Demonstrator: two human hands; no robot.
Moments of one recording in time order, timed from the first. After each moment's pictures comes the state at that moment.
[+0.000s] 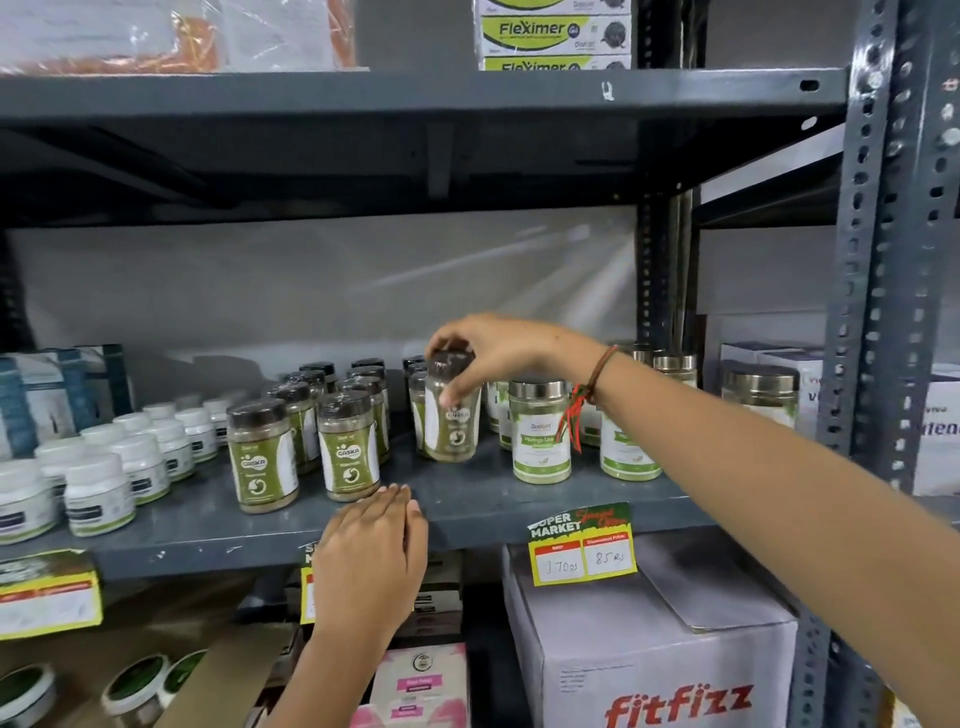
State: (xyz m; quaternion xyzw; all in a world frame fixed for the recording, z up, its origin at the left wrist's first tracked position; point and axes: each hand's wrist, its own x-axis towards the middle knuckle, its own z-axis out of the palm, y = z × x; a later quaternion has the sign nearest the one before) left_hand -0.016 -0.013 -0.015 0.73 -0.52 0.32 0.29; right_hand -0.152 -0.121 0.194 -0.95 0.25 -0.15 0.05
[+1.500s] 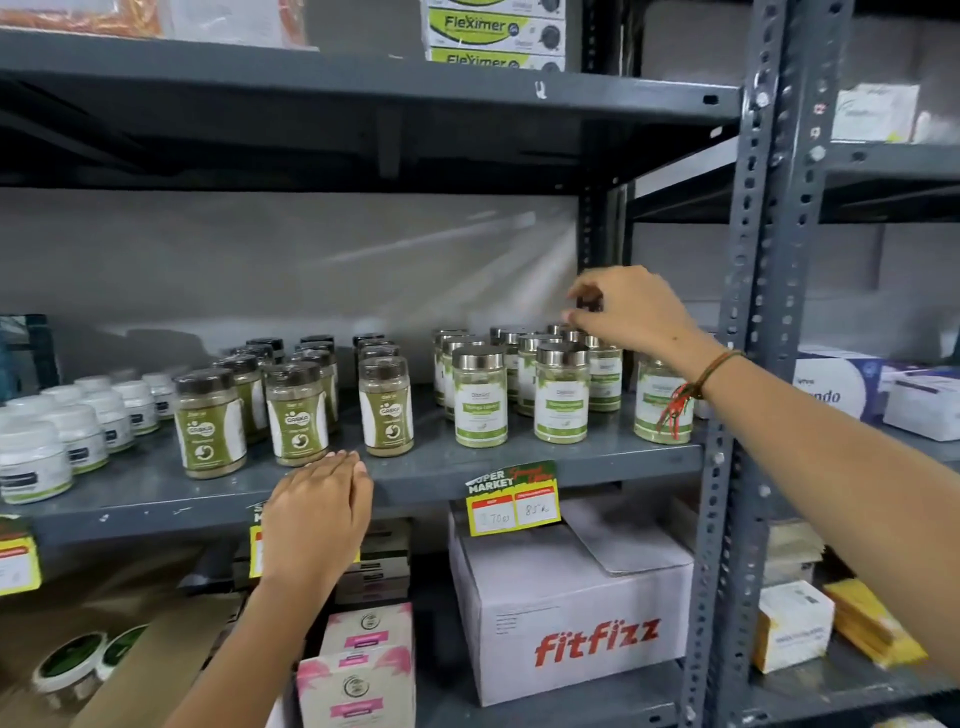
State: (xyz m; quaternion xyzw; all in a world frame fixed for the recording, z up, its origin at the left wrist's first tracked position) left_hand -0.017 -0.010 -0.013 0.73 -0.54 0.30 0.29; right_hand -0.316 -0.142 0.180 -0.81 0.45 -0.34 -0.14
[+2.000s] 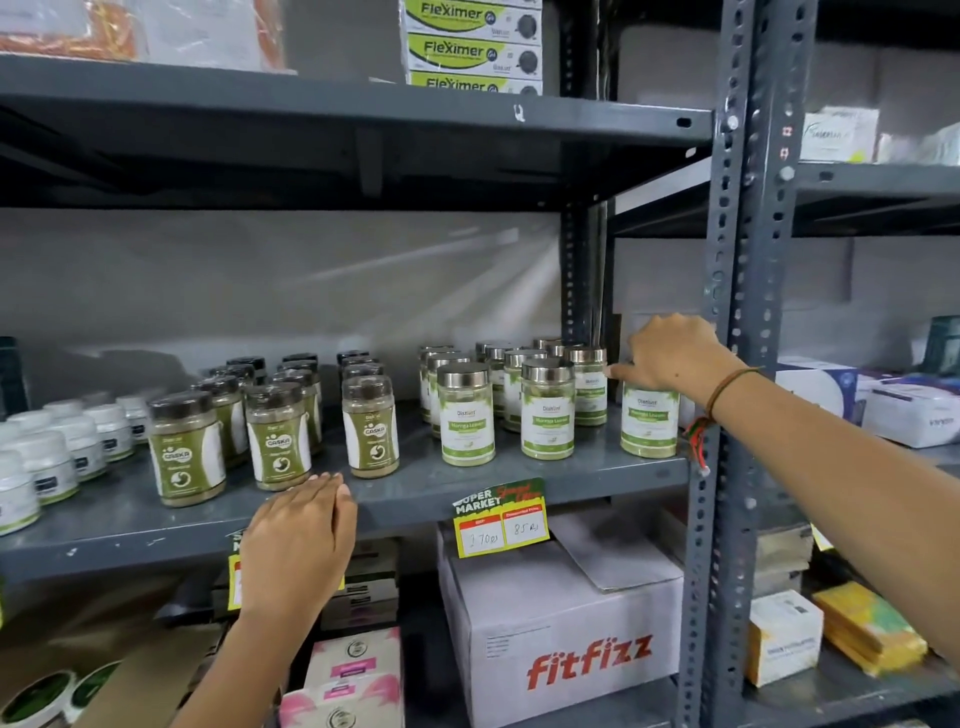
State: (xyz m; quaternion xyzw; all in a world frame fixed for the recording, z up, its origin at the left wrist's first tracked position) left_hand -0.019 -0.009 -0.015 0.73 -0.53 0.31 0.30; right_hand -0.357 -0.164 0.163 -0.72 0.62 -0.03 -0.30
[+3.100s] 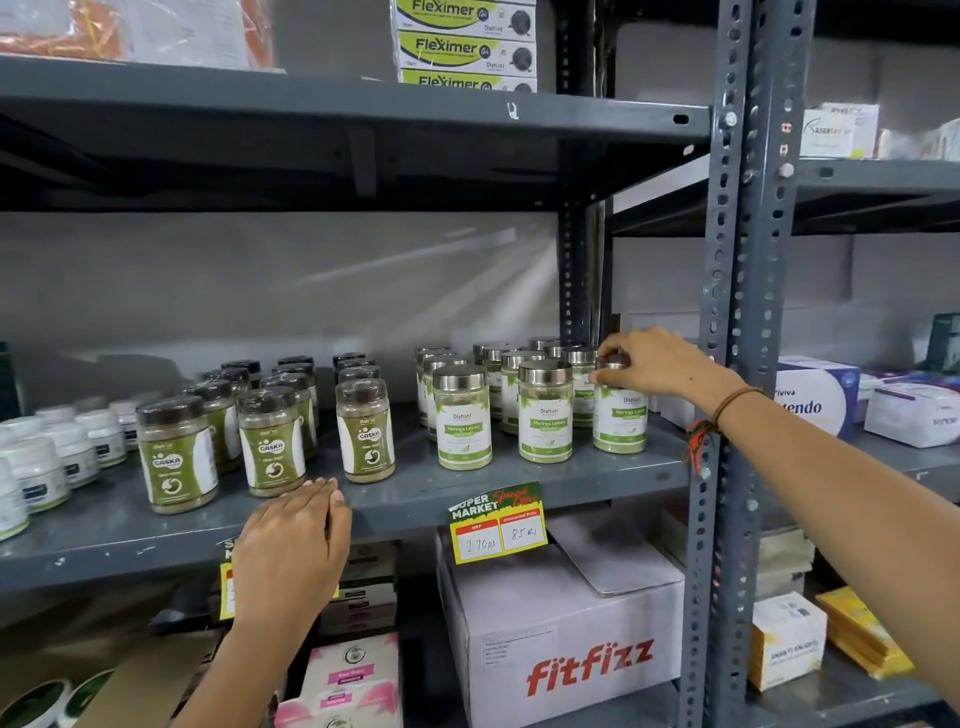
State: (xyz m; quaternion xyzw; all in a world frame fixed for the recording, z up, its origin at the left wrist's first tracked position) left_hand -0.020 -0.009 -0.015 0.74 -0.53 0.30 0.30; right_hand -0.367 -0.199 0.148 -0.82 0.53 -0.20 -0.09
